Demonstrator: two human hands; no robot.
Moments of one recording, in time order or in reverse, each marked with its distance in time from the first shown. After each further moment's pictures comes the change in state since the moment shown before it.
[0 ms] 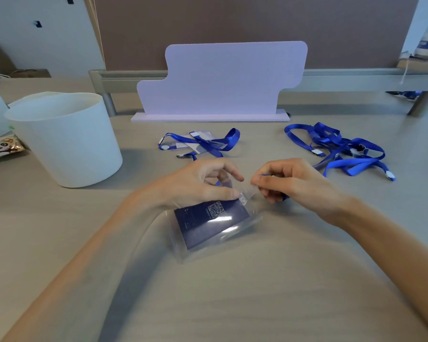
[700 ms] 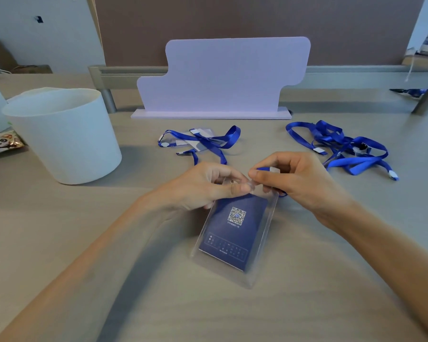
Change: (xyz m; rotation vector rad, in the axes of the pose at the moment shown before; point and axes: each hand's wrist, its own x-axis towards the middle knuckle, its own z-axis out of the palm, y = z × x) left_hand -0.001 0.011 0.019 -0.123 0.065 -0.098; right_hand -0.002 -0.006 0.007 0.098 0.195 0.003
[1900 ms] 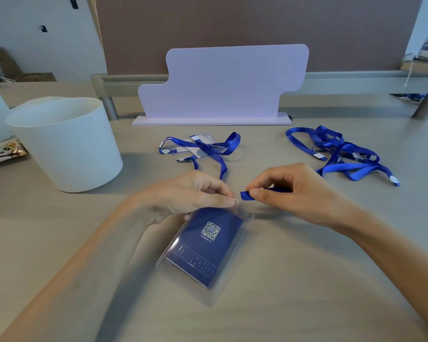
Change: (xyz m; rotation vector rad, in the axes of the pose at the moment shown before) left_hand -0.007 0.000 -0.021 0.140 -0.109 -0.154; right_hand -0.001 0.005 -0.011 -0.285 -0.190 -0.148
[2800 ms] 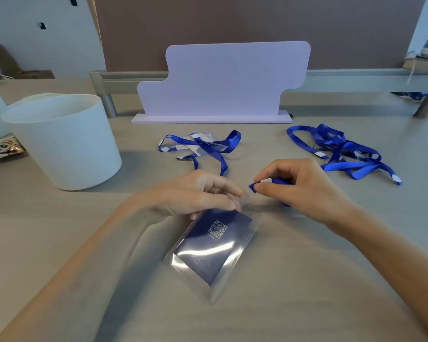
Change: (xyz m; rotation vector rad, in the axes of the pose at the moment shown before) left_hand 0.003 -0.003 0.002 0.026 -0.044 0.061; right_hand 0.003 0.004 0.003 0.069 0.150 0.114
